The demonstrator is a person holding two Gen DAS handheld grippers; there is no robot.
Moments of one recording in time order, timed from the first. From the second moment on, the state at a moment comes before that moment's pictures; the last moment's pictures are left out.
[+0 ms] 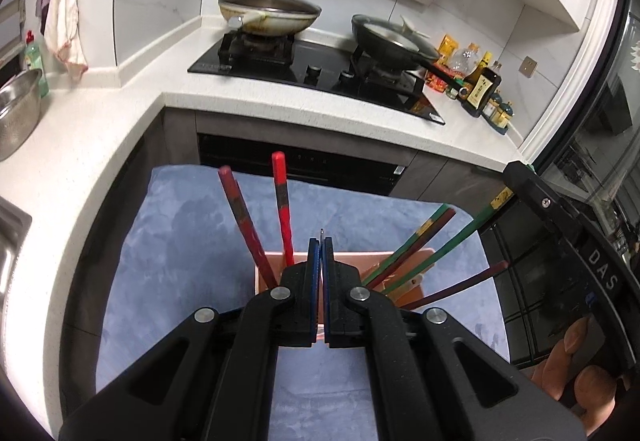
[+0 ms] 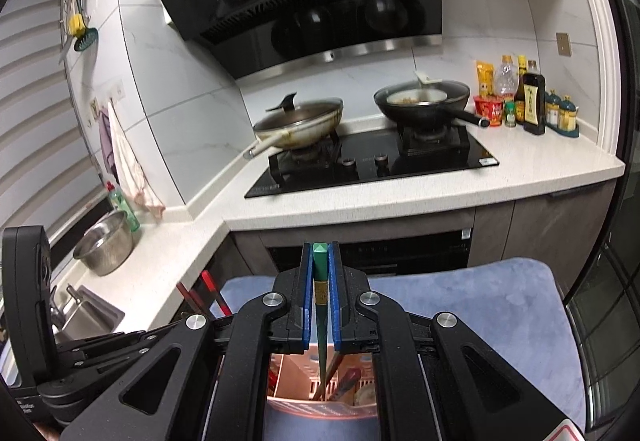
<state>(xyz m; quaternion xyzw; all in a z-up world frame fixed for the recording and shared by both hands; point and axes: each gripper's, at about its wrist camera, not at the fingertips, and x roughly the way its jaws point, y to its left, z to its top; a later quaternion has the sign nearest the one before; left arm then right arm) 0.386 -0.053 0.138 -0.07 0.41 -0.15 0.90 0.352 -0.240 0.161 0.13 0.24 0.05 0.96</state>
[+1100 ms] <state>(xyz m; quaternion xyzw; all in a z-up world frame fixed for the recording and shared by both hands) 0.329 -0.038 0.150 -0.05 0.37 -0.09 0.92 0.292 -0.233 0.142 0.13 0.29 0.06 0.95</state>
